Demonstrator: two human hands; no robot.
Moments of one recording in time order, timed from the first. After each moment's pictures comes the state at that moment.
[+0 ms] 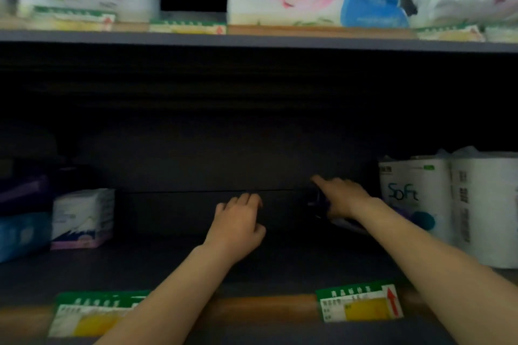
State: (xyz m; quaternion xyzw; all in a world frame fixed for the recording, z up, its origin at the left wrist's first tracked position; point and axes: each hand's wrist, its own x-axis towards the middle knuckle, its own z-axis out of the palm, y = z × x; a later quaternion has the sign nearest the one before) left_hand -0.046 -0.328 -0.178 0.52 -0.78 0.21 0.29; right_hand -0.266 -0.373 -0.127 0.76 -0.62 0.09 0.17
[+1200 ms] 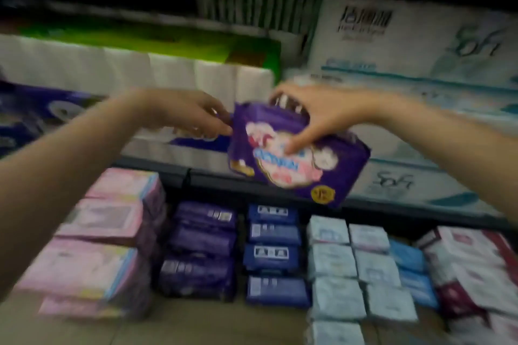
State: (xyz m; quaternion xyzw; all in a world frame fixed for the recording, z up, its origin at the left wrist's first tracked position) left_hand 0.277 -0.065 -0.399 0.61 -0.66 -0.42 0.12; right_hand 0.041 -0.098 -0.366 0.91 -0.37 -0.02 -0.18
